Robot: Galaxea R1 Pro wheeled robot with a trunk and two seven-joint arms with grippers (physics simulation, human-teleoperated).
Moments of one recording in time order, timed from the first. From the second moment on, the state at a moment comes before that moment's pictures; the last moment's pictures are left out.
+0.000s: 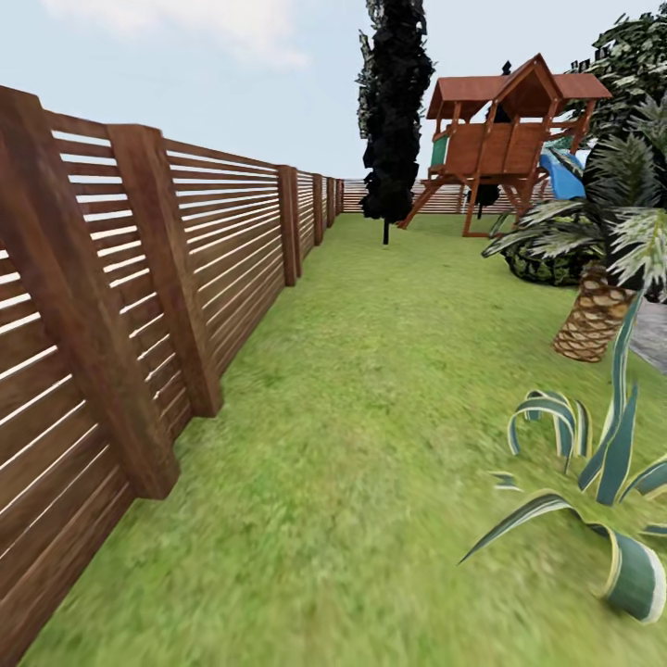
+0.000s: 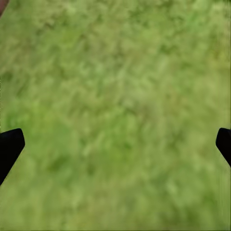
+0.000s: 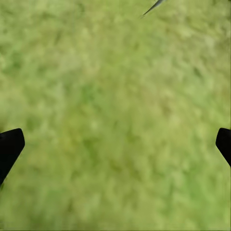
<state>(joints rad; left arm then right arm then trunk) -0.13 0.12 0.16 -0.39 0.04 -0.32 0.00 -0.05 -0.05 -0.11 -0.54 0.06 -0.26 0.00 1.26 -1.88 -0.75</state>
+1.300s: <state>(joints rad) -0.13 0.12 0.16 -0.39 0.04 -0.32 0.00 -0.05 -0.05 -0.11 -0.54 0.06 -0.29 0.00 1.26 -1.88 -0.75</state>
